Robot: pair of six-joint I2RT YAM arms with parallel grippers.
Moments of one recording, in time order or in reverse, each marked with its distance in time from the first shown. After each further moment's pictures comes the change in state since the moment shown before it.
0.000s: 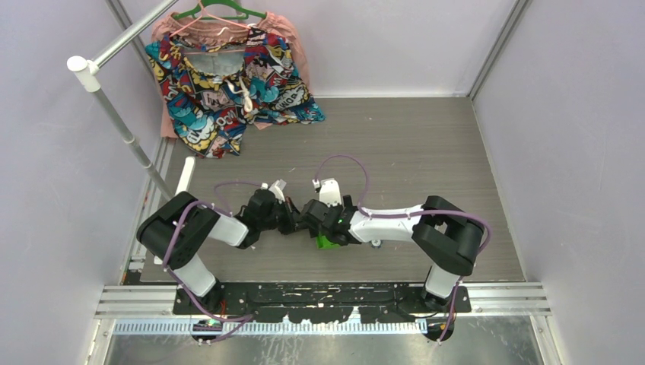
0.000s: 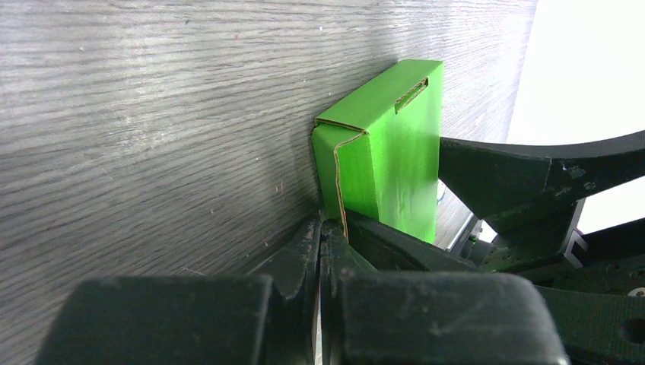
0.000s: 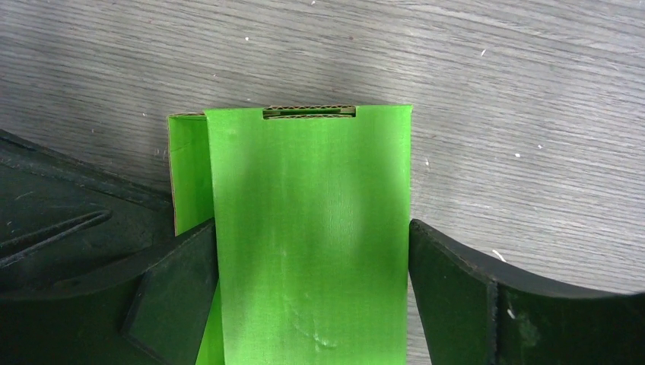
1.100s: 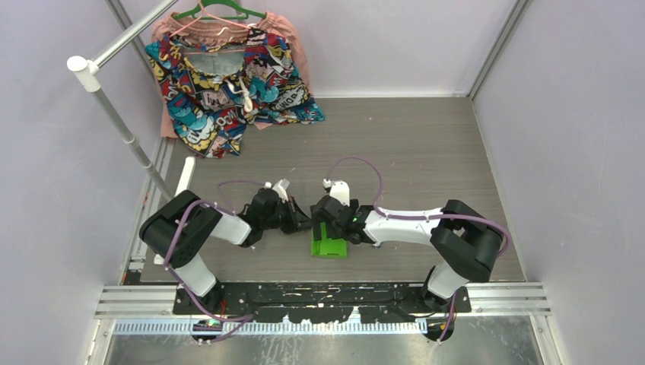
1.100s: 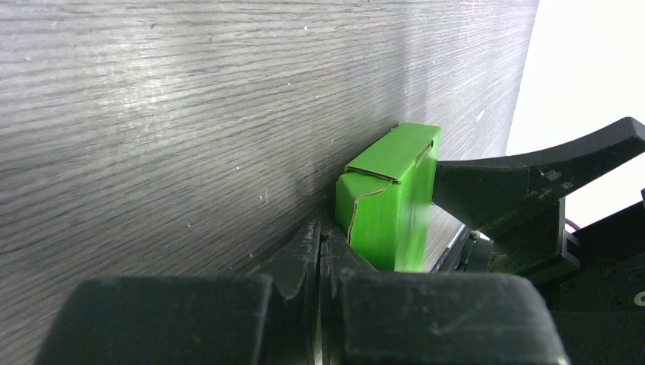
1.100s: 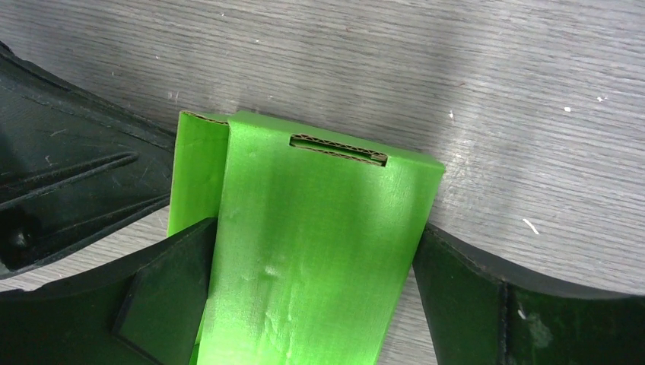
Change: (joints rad) left arm -0.018 0.016 0.025 -0.013 -0.001 0.000; right arm -0.066 -0.122 -0.099 0.035 -0.227 0.027
